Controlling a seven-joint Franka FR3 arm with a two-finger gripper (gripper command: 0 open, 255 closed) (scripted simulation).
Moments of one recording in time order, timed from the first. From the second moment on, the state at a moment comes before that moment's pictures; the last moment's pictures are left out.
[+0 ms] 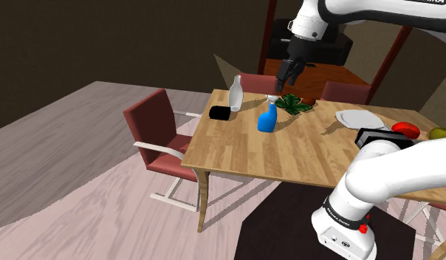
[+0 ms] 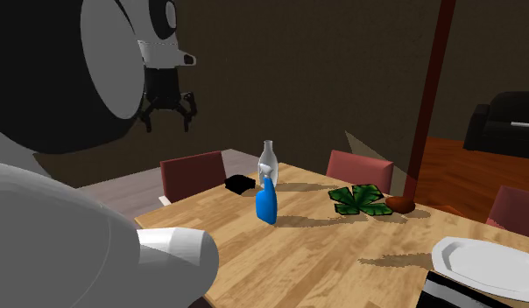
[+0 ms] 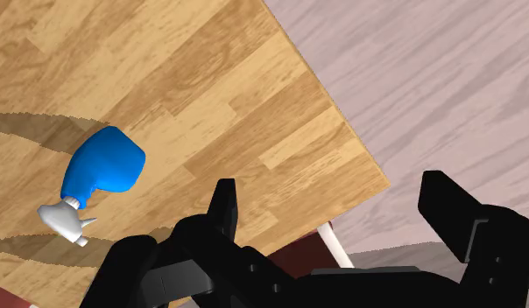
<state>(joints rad) -0.02 -0.77 0.02 -2.26 0.05 1.61 -0.07</state>
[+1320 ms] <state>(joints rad) -0.04 -0.16 -0.17 -2.07 -0.16 1.77 -0.55</state>
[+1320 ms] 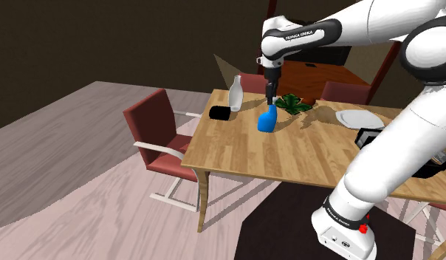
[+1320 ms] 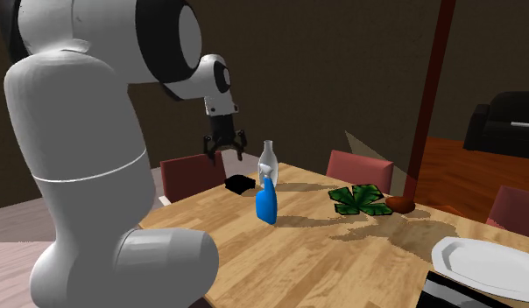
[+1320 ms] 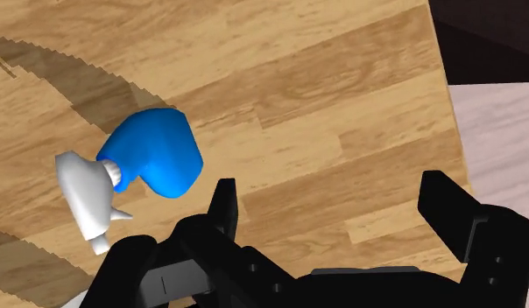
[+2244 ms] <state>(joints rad) -0.10 0.39 -0.21 -1.70 -0.28 1.82 -0.84</state>
